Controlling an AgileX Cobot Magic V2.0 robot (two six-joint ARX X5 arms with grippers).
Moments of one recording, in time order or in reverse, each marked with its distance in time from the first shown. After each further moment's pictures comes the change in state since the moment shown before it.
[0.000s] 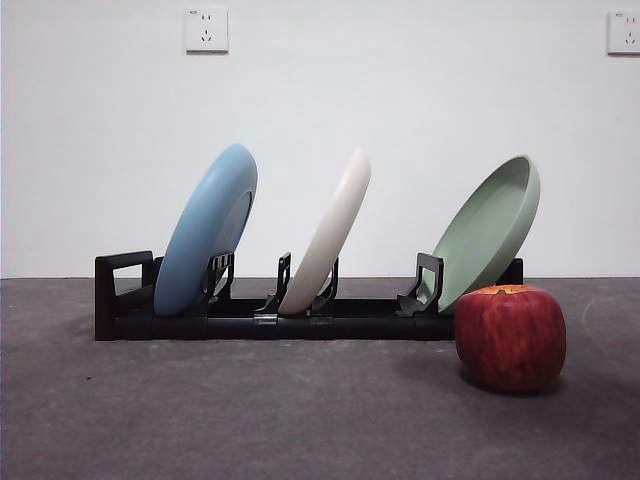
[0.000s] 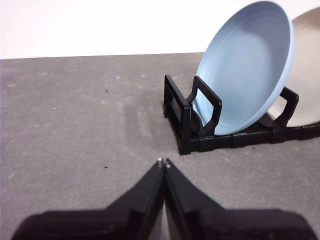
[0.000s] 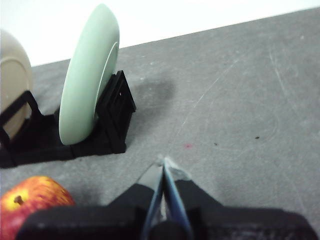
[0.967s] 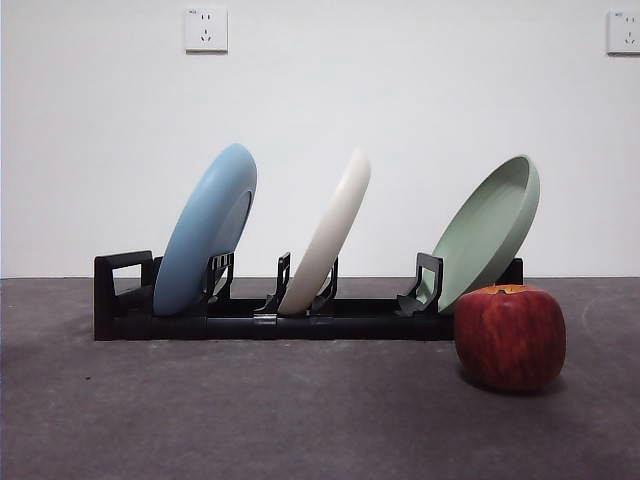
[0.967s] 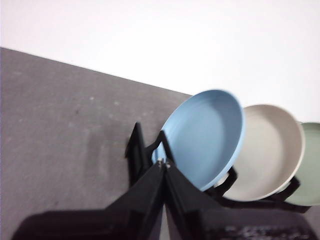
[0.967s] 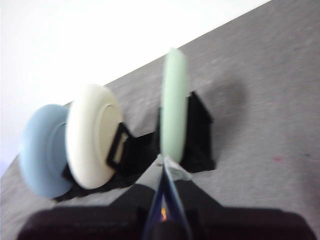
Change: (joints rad) left arm 0.000 0.242 0.325 -0.042 0.069 -0.315; right arm 0.000 0.374 0.418 -0.102 -0.243 0.257
